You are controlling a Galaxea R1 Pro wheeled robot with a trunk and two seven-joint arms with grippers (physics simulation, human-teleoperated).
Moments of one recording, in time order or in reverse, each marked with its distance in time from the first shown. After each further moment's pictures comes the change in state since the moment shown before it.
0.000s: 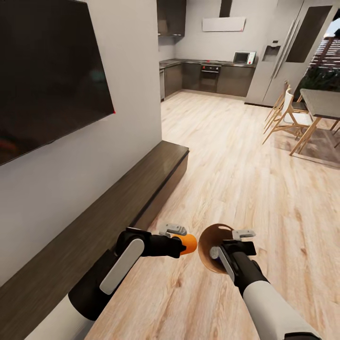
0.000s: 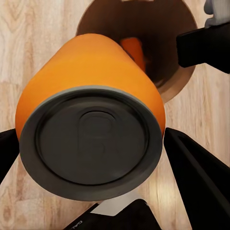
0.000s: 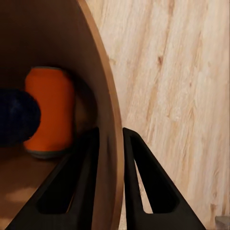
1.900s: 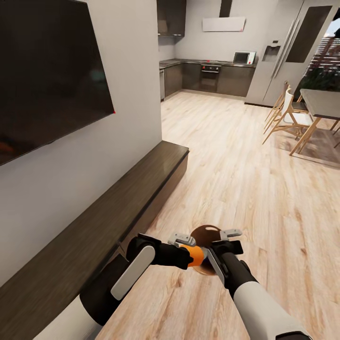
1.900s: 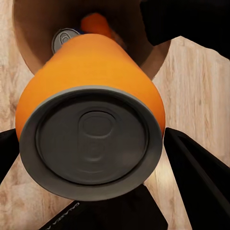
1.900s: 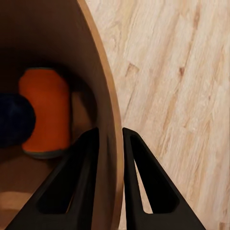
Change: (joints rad) left arm 0.000 -0.038 -0.075 0.080 -0.008 0.000 -0.002; right arm 0.000 0.056 0.070 0.014 0.006 0.007 0.028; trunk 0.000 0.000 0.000
